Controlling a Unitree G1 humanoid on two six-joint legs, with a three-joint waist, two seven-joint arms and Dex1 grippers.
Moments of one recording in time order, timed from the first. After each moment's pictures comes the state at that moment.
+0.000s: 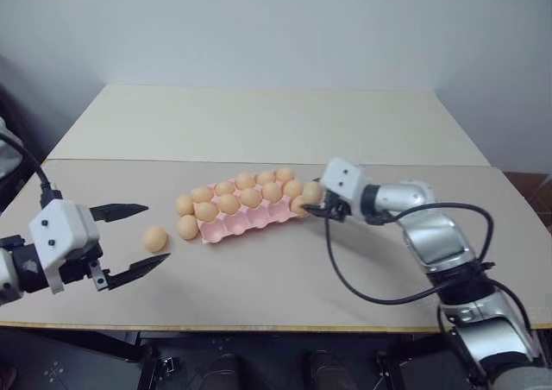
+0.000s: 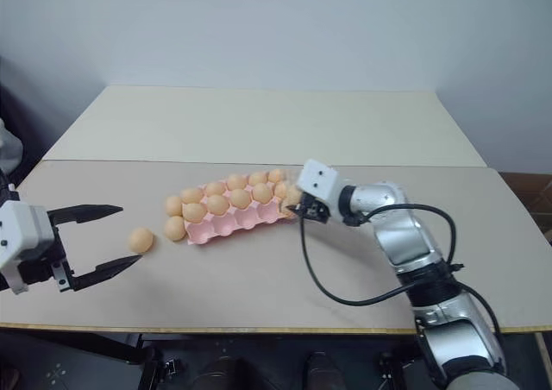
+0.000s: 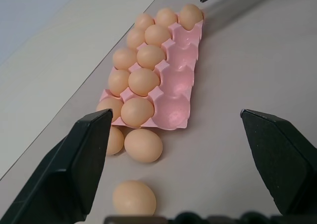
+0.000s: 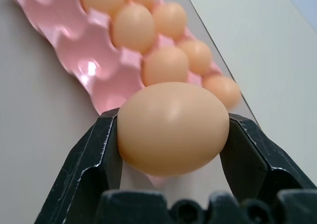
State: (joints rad) left arm 0.19 0.95 0.65 -0.54 -0.53 0.37 -1.08; right arm -0.70 -0.50 0.29 -0.05 -0.01 0.43 0.85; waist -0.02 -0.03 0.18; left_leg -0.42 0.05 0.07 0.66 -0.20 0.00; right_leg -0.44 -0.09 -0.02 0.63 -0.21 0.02
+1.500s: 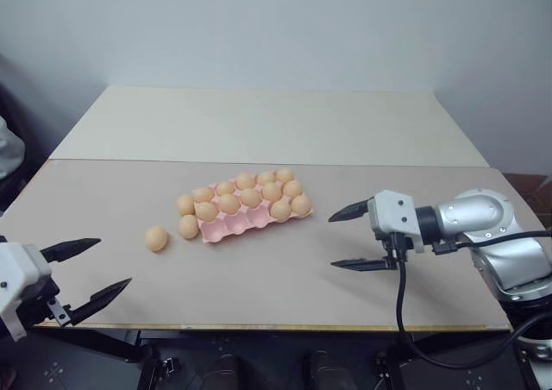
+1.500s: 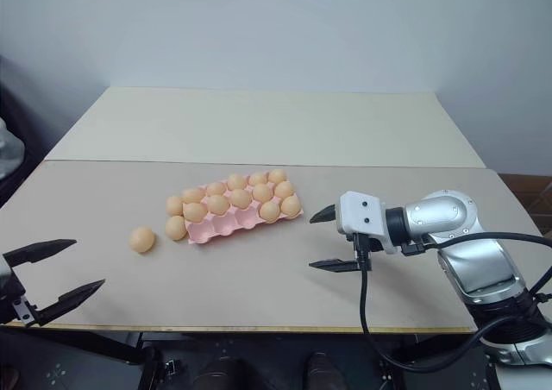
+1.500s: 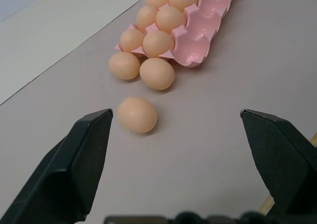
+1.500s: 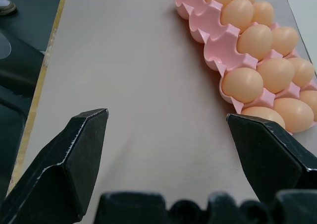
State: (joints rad) left arm 0.45 0.79 0.83 -0.45 -0.50 0.26 -1.08; right arm -0.48 -0.87 0.11 -0.34 0.30 0.37 1.26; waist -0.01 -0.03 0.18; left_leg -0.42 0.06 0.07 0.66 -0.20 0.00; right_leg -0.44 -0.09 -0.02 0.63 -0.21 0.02
